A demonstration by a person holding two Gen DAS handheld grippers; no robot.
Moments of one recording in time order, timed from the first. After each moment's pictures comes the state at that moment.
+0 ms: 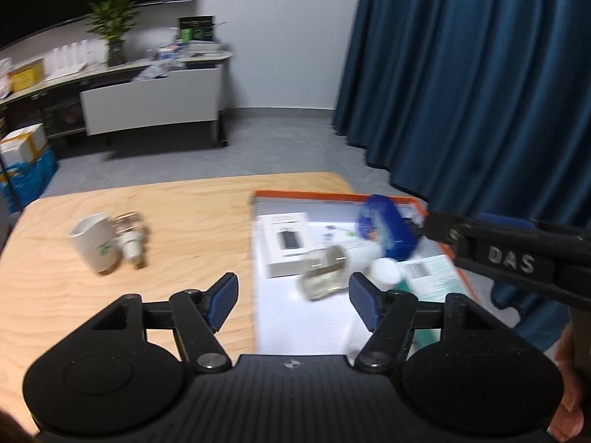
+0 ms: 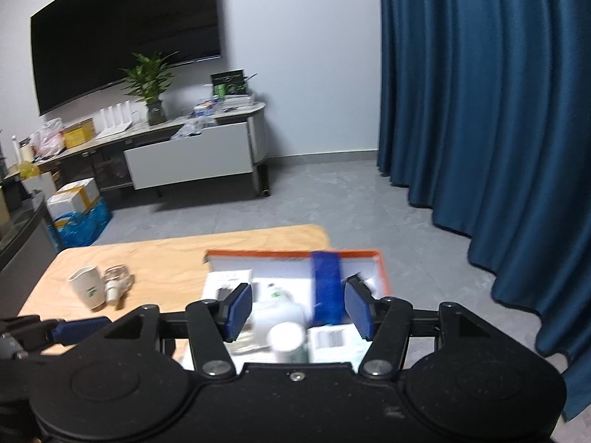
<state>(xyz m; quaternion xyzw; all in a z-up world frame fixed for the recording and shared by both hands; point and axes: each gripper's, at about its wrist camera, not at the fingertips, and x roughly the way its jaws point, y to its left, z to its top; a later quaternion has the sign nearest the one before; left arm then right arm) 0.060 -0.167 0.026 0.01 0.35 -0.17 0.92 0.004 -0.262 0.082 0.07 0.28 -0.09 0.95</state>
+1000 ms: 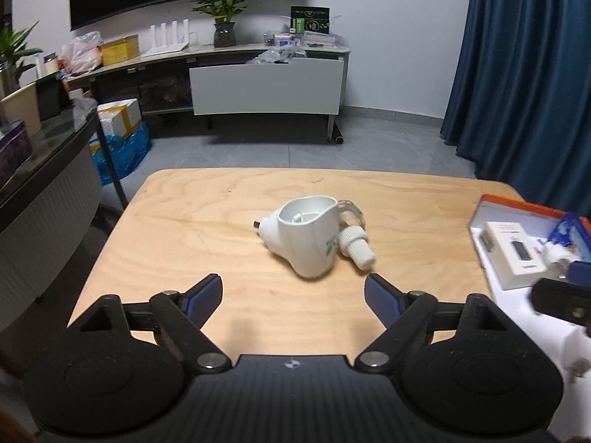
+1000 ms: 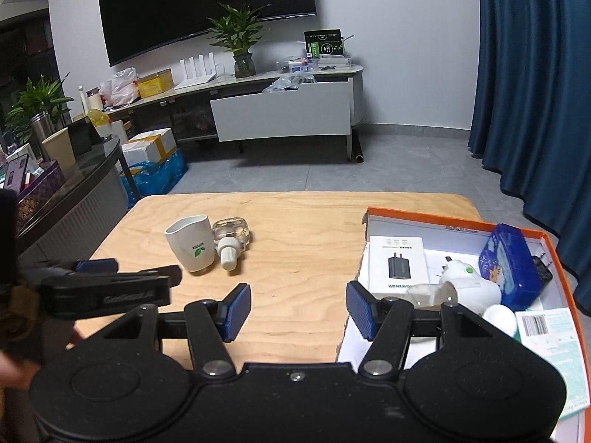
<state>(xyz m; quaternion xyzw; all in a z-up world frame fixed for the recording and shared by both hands) 0.140 -0.036 -0.018 0.02 0.35 -0.05 0.93 0.070 -0.144 0.041 0.05 0.33 0.03 0.94</state>
